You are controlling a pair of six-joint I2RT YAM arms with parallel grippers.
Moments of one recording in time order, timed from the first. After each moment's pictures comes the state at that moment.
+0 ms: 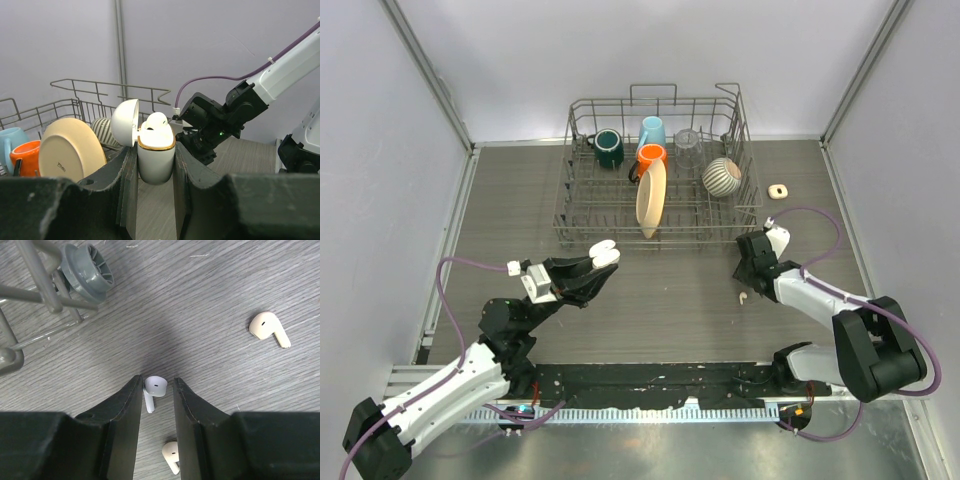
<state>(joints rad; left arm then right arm) -0.75 0.55 0.20 0.84 0.26 -0.12 0.33 1.27 0.51 -0.20 0.39 0.70</state>
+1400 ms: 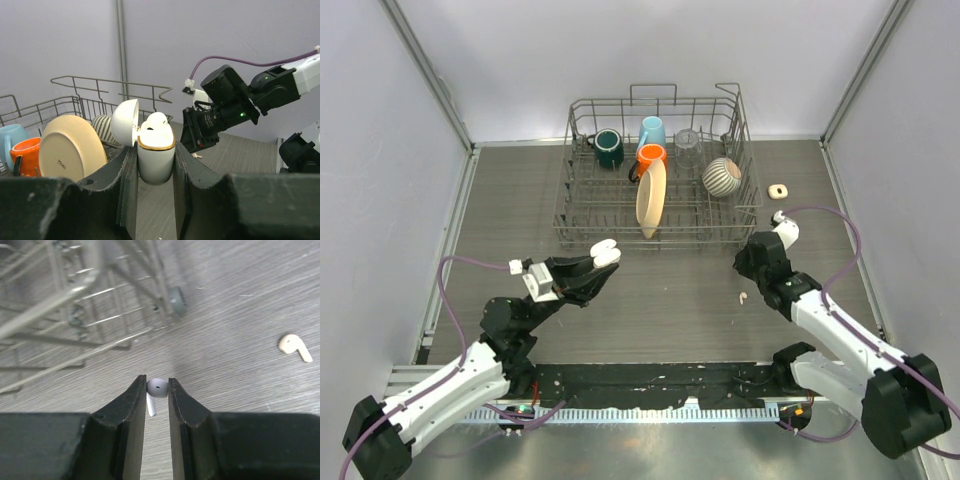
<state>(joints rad) -0.75 0.56 0.20 0.85 0.26 -0.12 0.37 1.00 0.49 -0.20 0.35 0.71</state>
